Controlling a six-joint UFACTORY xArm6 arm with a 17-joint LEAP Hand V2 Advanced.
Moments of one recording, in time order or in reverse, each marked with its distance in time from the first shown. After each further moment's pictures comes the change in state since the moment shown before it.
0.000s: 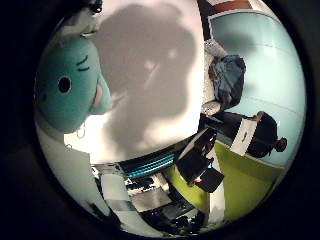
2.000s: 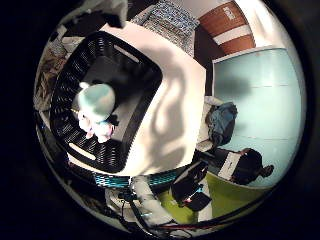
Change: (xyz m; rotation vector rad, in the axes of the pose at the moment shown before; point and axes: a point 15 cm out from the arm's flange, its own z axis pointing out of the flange) arm -0.263 -0.097 -0.155 0.169 -0.060 -0.352
